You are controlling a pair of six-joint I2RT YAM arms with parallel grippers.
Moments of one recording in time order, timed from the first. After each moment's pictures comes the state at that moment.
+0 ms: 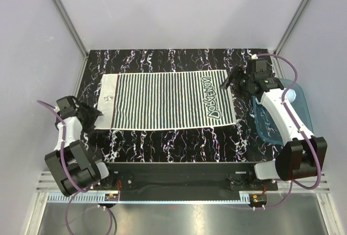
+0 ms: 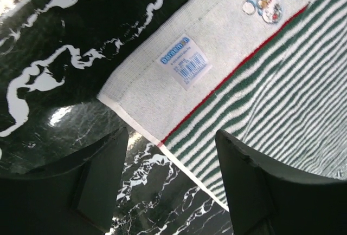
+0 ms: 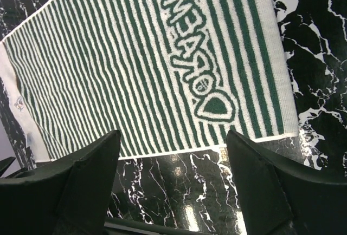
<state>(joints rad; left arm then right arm) 0.51 1.23 0.71 -0.46 0.23 -0.60 0.14 1.38 1.22 -0.66 -0.13 0.63</state>
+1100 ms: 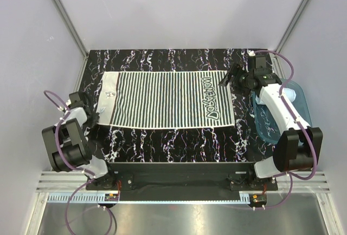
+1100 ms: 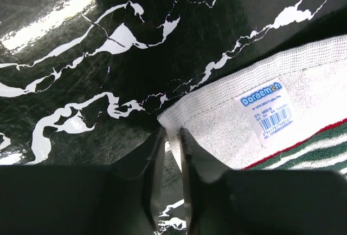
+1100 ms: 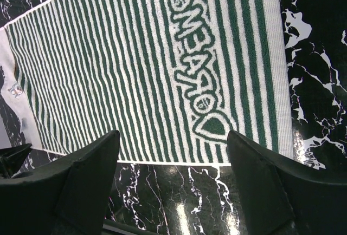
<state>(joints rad) 0.39 1.49 0.75 -0.36 -0.11 -0.73 0.11 1.47 1.26 -0.60 -0.21 0.55</state>
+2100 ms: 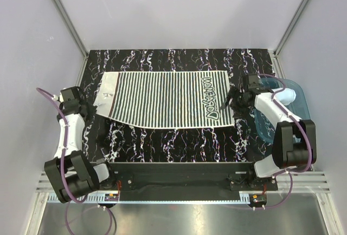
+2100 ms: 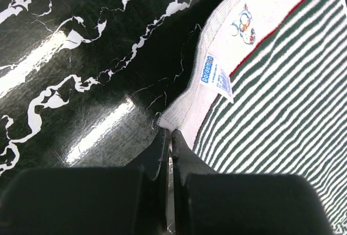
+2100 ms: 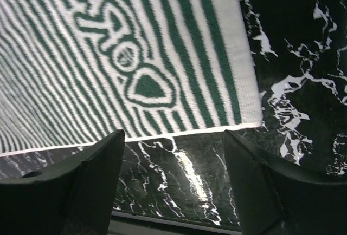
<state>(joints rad) 0.37 1.18 0.81 -0.51 0.00 -0.64 0.09 1.50 1.00 -0.60 -0.19 0.58</state>
